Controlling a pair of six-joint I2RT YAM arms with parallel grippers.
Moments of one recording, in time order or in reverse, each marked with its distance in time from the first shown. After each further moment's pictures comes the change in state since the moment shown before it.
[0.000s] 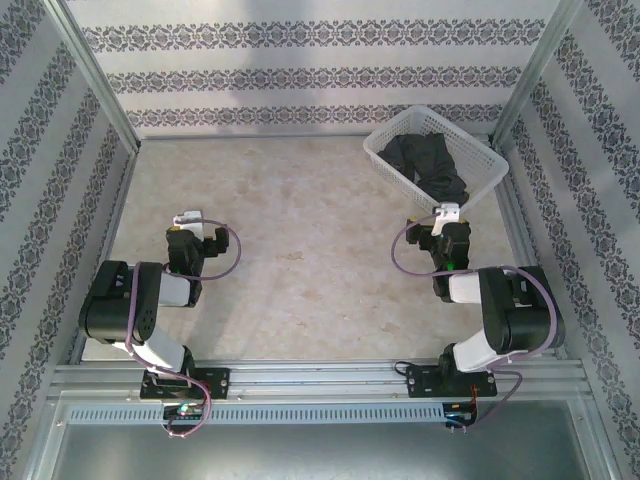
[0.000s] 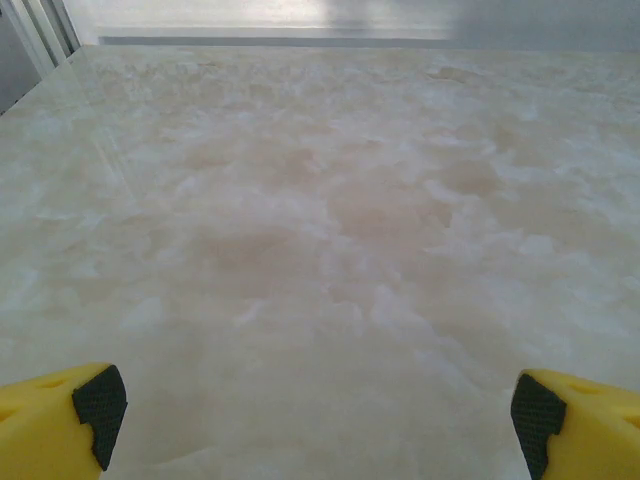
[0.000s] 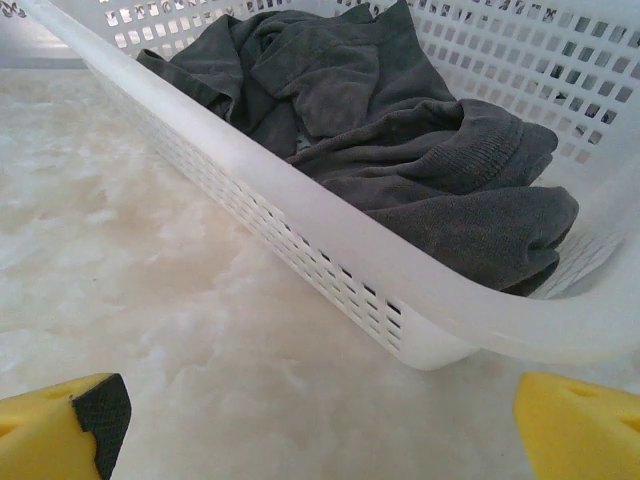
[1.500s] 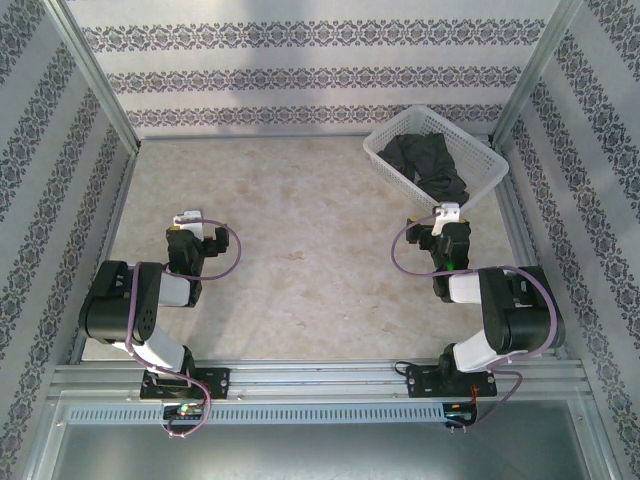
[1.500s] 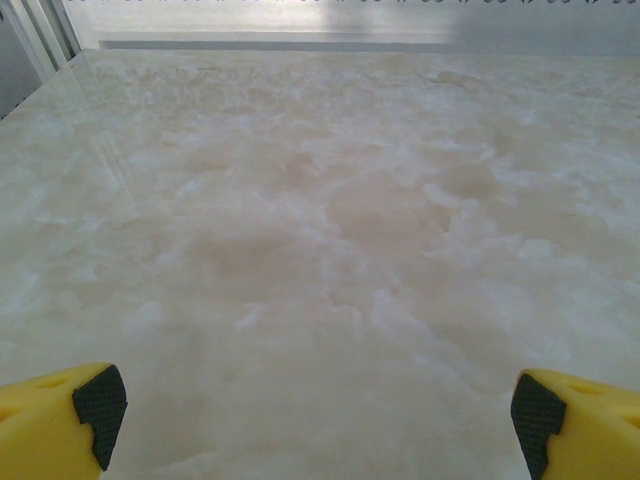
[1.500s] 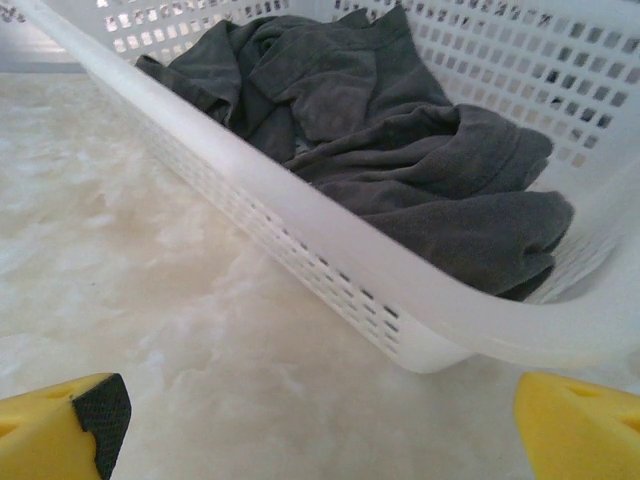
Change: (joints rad) left arm -0.002 -0.002 -0.005 0.014 0.000 0.001; right arm 0.013 -0.014 -0.005 0.008 0.030 -0.001
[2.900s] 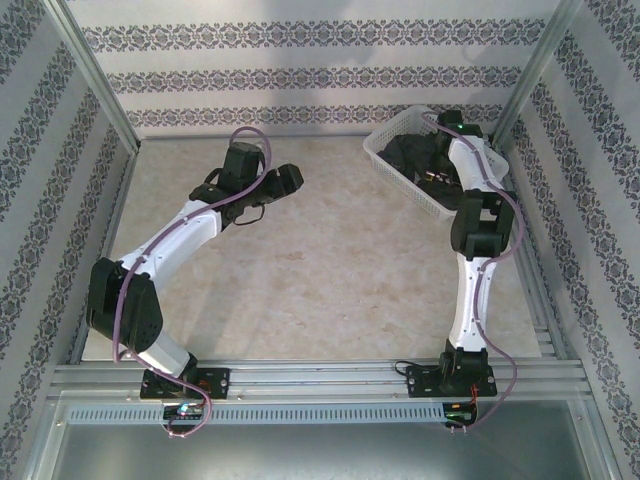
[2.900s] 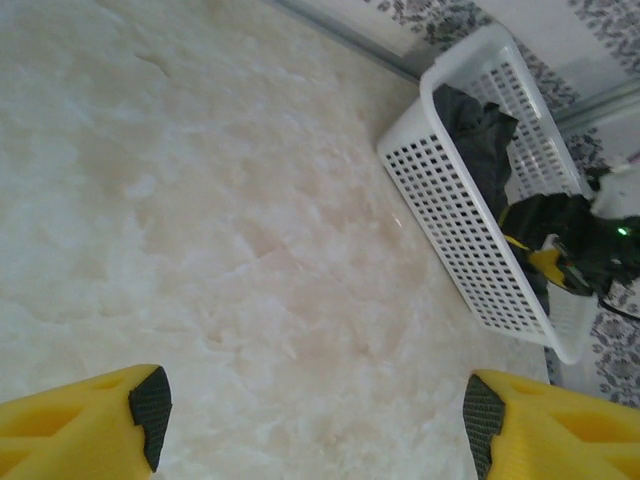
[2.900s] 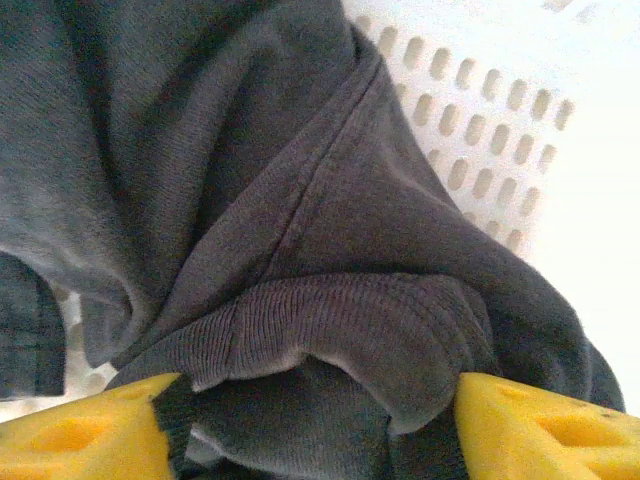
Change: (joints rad) left arm -0.404 -0.002 0.977 -1.257 0.288 -0.708; right arm -0.104 0.923 1.897 -1.941 0.076 0.413
